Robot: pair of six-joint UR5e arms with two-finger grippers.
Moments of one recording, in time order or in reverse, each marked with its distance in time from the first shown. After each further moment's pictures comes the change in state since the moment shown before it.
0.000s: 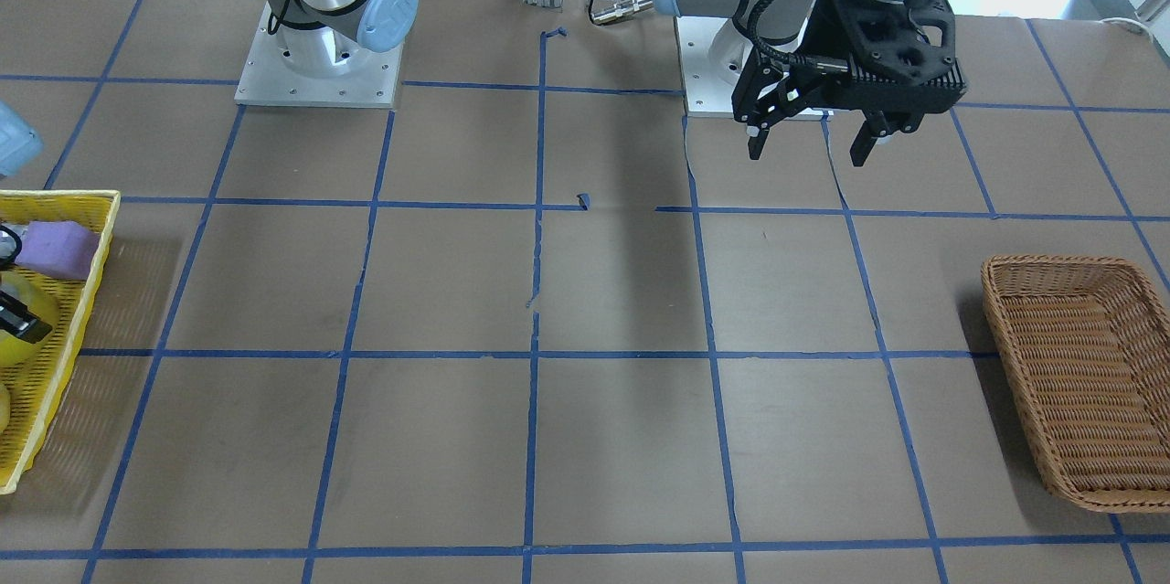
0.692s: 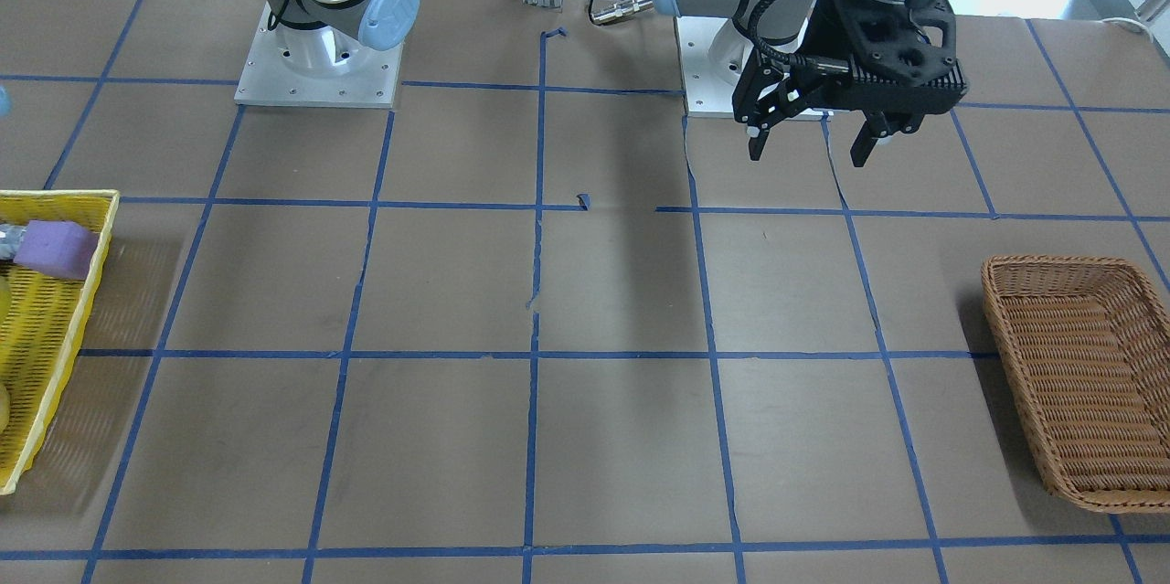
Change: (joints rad) left arm 0.000 0.000 0.000 0.000 0.000 0.000; right arm 0.052 -0.135 -0.057 0.062 0.021 -0.021
